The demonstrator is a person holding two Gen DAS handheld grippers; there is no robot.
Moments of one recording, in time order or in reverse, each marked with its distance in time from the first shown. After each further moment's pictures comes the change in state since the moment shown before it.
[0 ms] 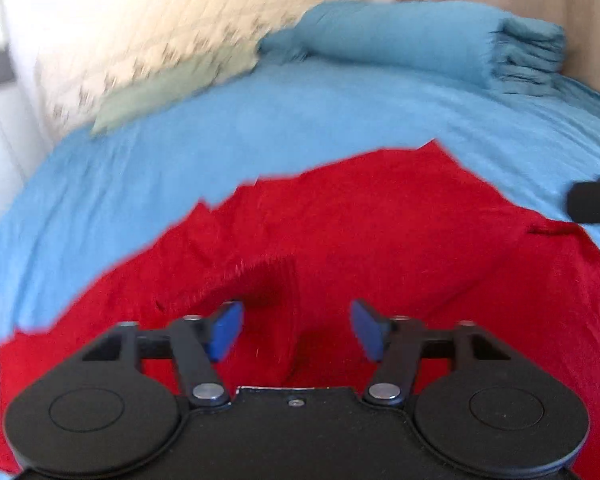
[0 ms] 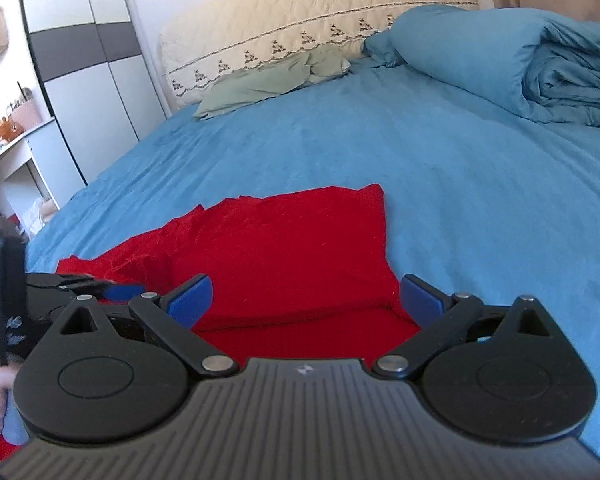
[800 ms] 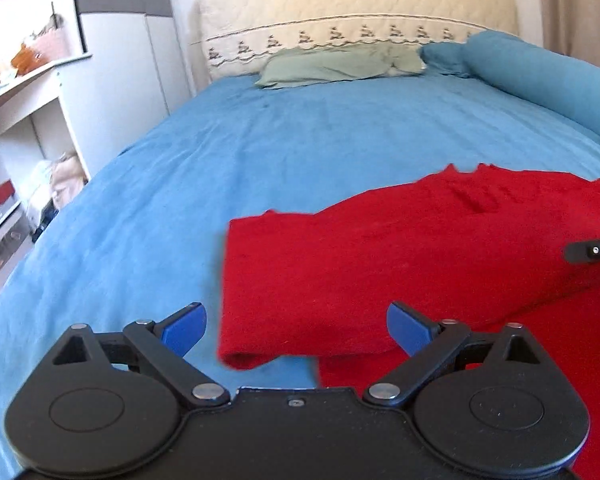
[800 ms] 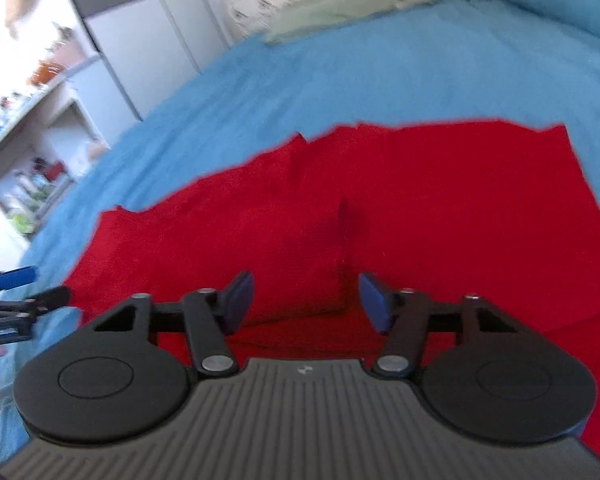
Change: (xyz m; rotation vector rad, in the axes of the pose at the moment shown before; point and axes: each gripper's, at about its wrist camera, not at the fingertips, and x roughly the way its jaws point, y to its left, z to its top) left arm -0.059 0.173 -0.092 -0.335 0.045 0.280; right arm 0.119 0.086 -0.007 -0.041 0.229 0.170
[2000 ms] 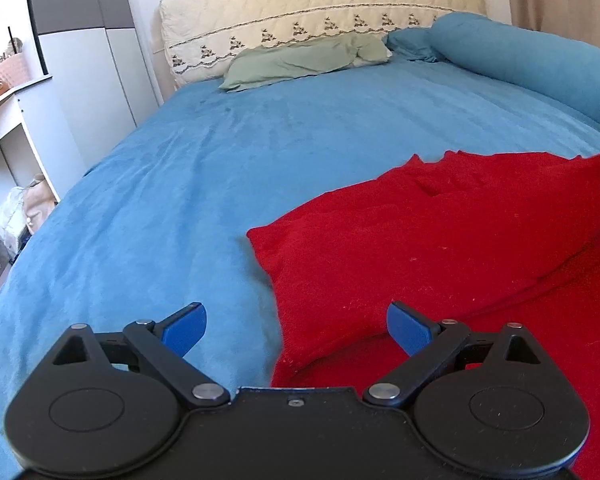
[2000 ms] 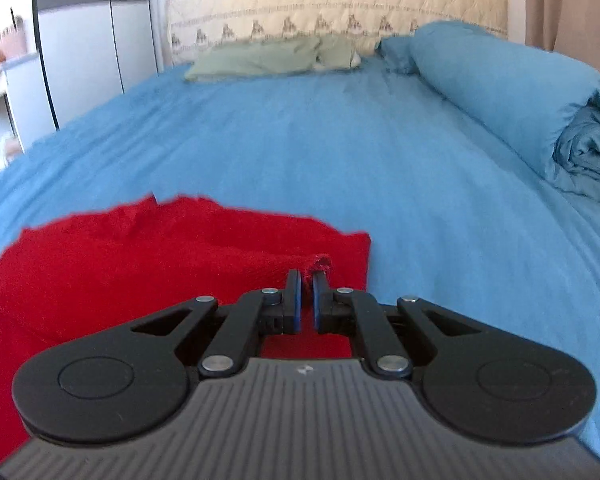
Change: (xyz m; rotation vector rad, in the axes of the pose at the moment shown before) left arm 0.002 -0.028 0.005 0.099 0.006 -0.057; right arm -0.068 -0.078 0.047 -0.166 -0.170 -0.280
